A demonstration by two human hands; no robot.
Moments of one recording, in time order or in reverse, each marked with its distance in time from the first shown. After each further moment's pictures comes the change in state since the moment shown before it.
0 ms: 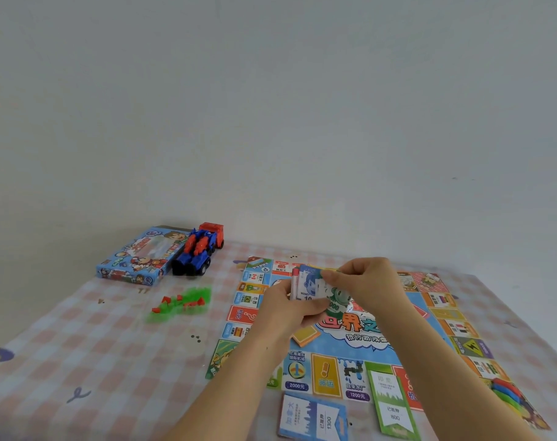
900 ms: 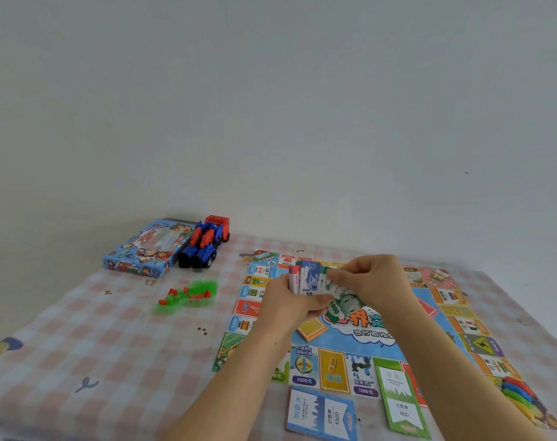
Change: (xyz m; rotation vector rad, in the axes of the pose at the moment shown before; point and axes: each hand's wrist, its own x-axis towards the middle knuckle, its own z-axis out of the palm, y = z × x) left_hand 0.006 -0.003 -0.005 0.078 0.076 0.027; right_hand 0.000 0.002 0.005 -0.010 -0.004 -0.010
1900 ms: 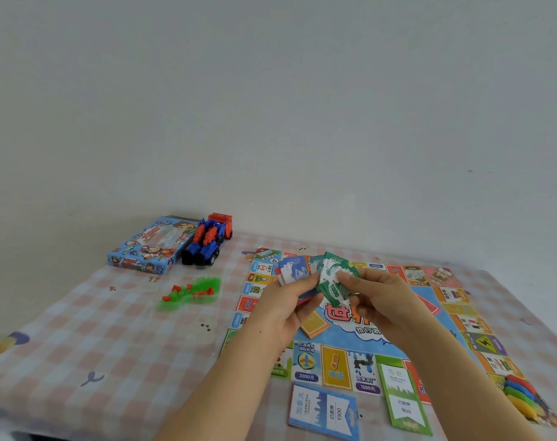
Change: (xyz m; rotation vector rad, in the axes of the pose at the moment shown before) left_hand -0.006 0.010 -0.003 -0.418 -0.006 -0.200; right_hand -0.005 0.024 0.000 0.624 -0.243 0.247
